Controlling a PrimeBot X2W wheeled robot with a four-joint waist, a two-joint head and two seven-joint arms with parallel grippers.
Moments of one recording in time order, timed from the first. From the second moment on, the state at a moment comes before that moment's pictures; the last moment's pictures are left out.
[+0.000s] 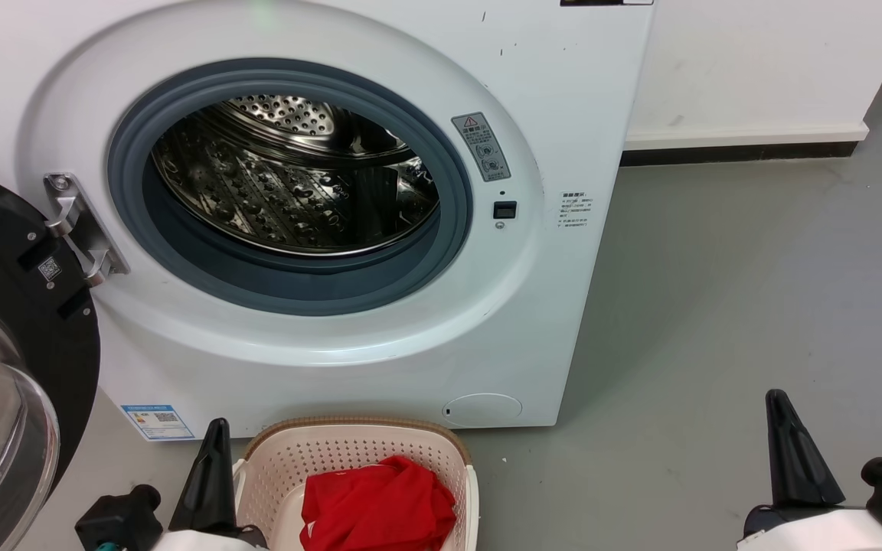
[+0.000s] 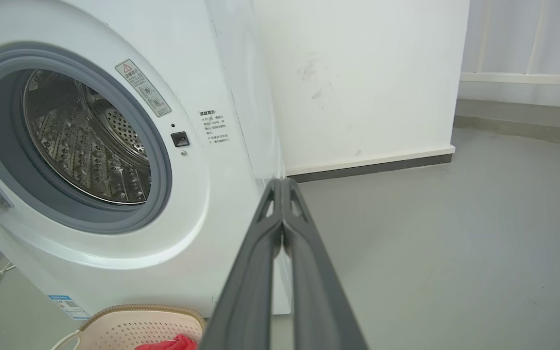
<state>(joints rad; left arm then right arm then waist) 0.11 0.05 0.04 0.06 -0.29 -0.09 -0.20 0.10 -0.06 -0.05 0.05 0.22 0.13 -0.22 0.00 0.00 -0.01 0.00</state>
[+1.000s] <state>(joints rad) 0.03 0.05 0.07 0.13 -0.80 -0.11 -0.08 0.03 -0.07 -0.05 0.13 0.78 0.13 -0.11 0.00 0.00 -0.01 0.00</state>
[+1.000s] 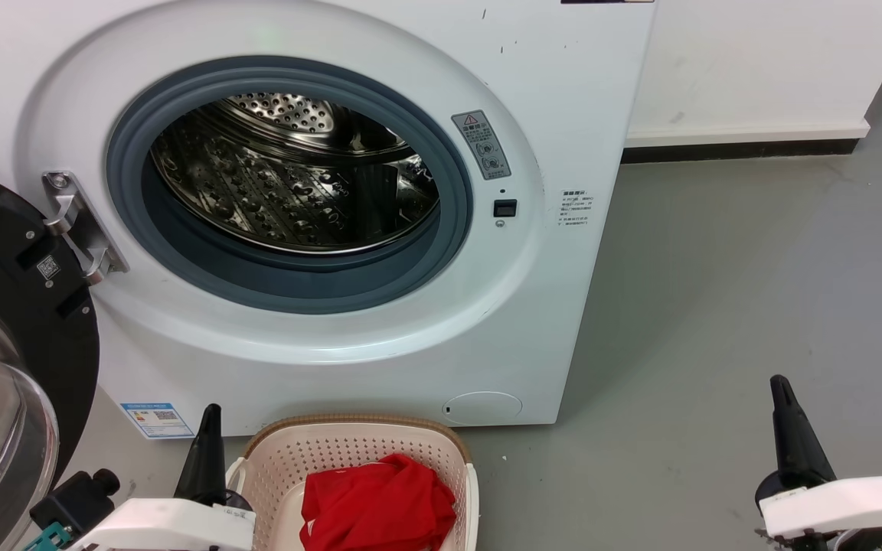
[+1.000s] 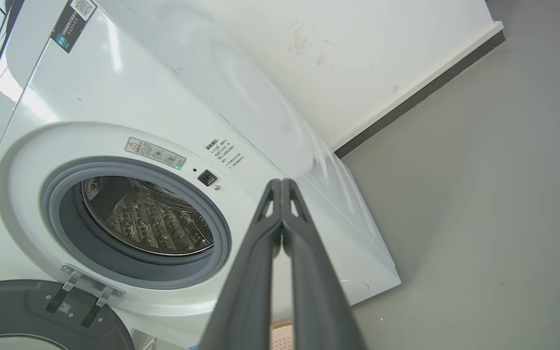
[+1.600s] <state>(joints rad) -0.01 0.05 0.08 0.16 -1.03 -0.11 -0.02 0.00 -0.08 -0.05 0.16 1.03 0.13 -0.06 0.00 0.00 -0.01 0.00</state>
